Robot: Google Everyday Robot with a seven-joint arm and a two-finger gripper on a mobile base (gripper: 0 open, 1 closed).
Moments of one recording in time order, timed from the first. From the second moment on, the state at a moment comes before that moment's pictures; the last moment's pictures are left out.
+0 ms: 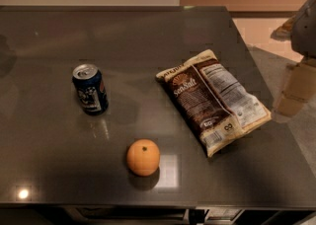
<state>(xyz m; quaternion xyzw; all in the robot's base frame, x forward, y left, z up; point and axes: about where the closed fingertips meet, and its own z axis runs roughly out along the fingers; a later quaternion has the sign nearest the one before) 0.438 -0.217 0.976 -0.60 0.78 -0.03 0.16</state>
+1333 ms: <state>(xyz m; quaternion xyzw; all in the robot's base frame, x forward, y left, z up) 0.490 -0.198 0.932 -0.58 0.81 -0.01 0.12</state>
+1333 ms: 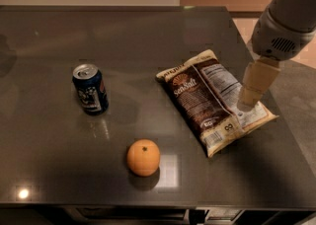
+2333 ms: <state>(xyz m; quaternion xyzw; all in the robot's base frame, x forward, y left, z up) 0.554 -0.175 0.893 -0.49 0.86 0.02 0.12</state>
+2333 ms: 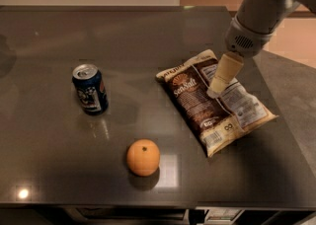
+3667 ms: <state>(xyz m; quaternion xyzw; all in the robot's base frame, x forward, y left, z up) 0.575 -0.143 0.873 -0.45 0.88 0.06 0.11</state>
